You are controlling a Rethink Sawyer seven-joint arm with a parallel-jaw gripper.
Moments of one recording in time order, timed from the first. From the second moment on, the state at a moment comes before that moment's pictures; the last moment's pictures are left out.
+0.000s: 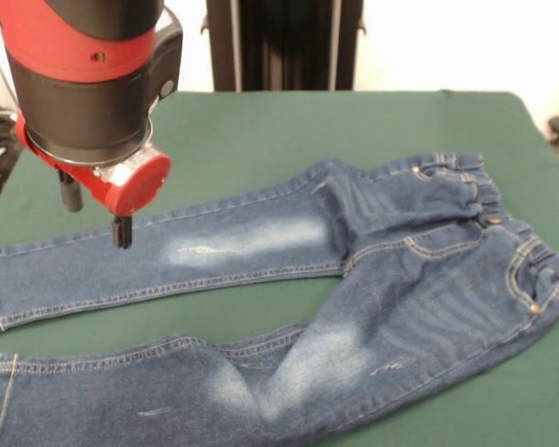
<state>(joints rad) -0.31 -0.25 0.00 0.67 -0.27 1.31 2.14</state>
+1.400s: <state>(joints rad) -0.32 -0.17 0.00 0.67 -0.39 1.17 2.14</state>
